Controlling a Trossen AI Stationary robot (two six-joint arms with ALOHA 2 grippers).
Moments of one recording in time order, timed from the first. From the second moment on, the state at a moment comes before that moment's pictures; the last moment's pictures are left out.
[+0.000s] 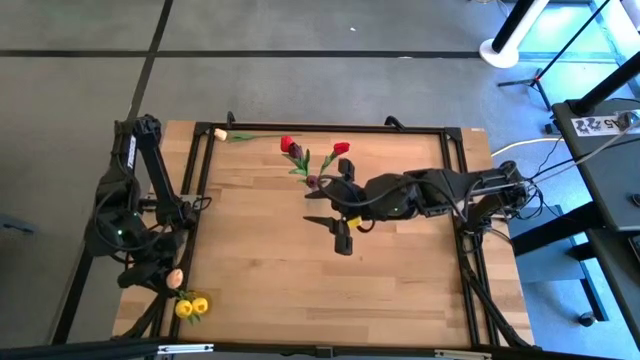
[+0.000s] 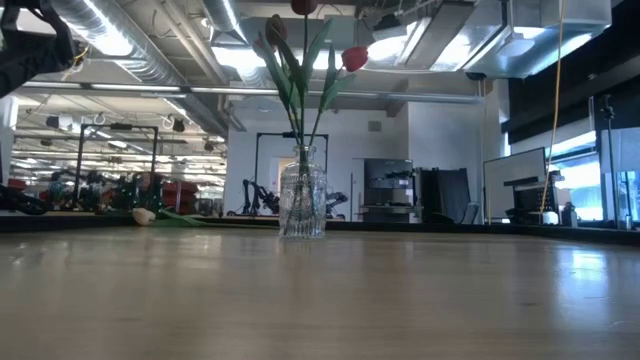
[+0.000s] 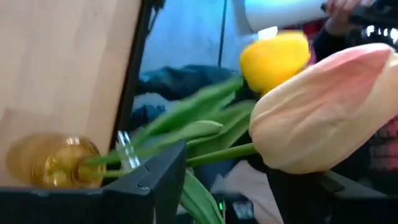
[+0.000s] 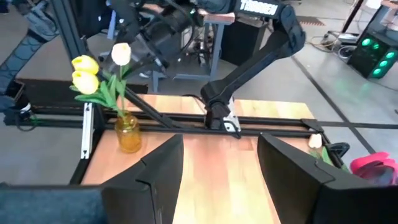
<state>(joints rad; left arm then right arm) -1.32 0.73 0.89 -0.68 -0.38 -1.57 0.29 1.73 2.02 -0.62 0.31 0.03</state>
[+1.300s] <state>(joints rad) -1.23 0.77 1.02 -1.03 -0.23 -0.87 0.29 1.74 2.02 -0.79 0.35 0.23</state>
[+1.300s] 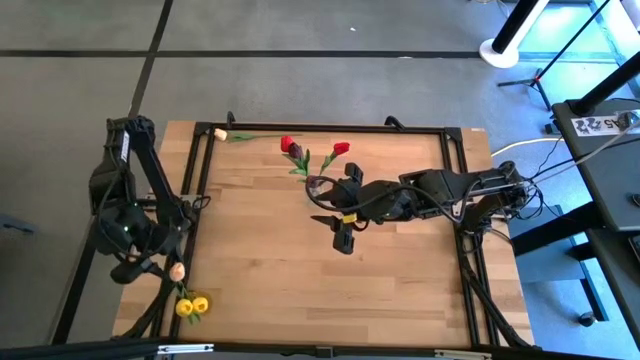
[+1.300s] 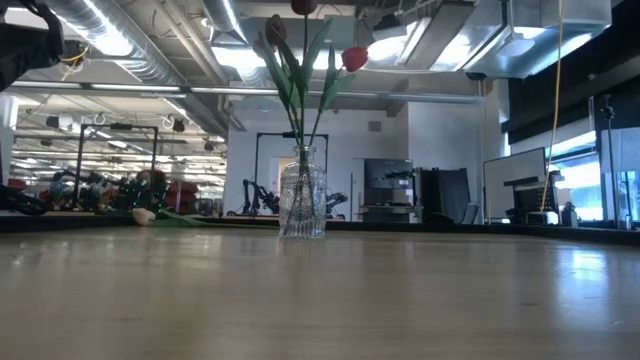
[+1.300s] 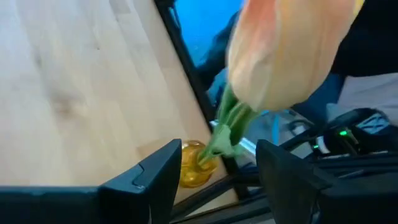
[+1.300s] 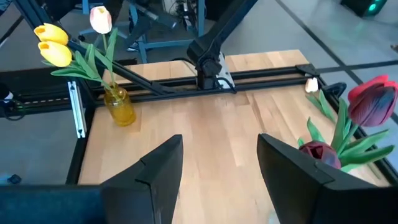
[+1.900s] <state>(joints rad) -1.22 0.67 1.28 -1.56 -0.81 -1.22 0.19 1.74 2.02 -0.72 0.33 0.32</state>
